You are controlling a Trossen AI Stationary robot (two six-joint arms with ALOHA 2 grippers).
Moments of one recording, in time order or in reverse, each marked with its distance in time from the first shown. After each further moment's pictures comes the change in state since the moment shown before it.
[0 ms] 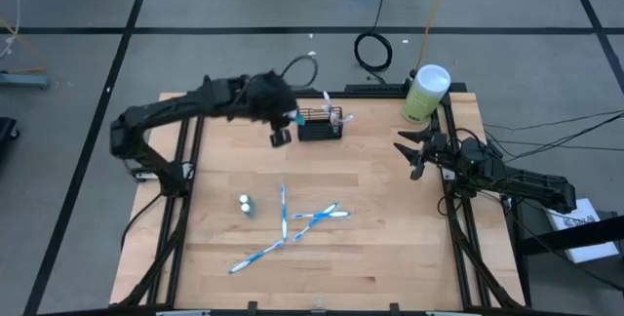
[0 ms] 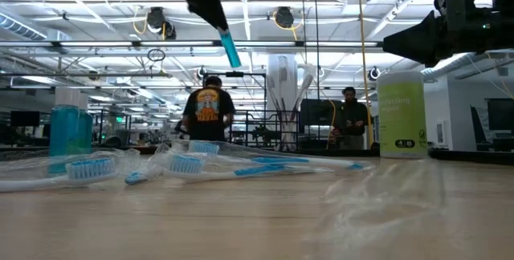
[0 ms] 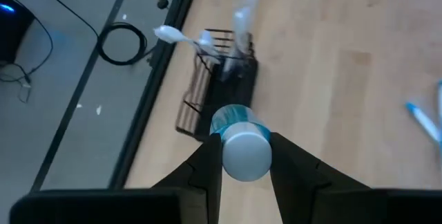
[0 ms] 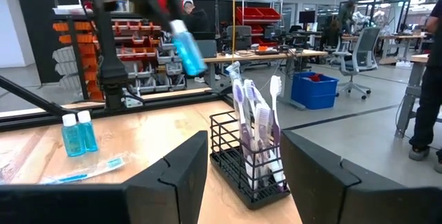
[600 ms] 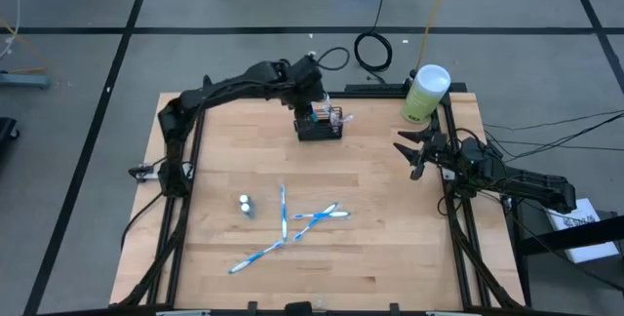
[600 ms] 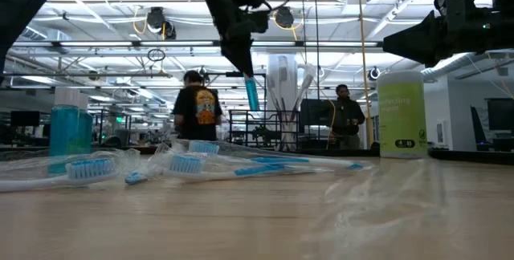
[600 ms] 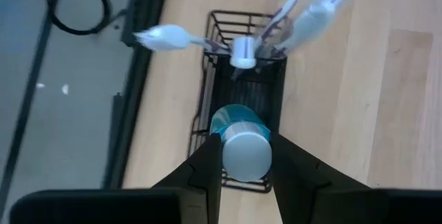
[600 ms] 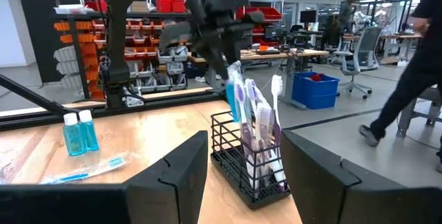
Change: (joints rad) left arm 0.162 0.401 0.289 -0.075 0.162 0.146; right arm 0.000 0.000 0.000 0.000 0.000 0.000
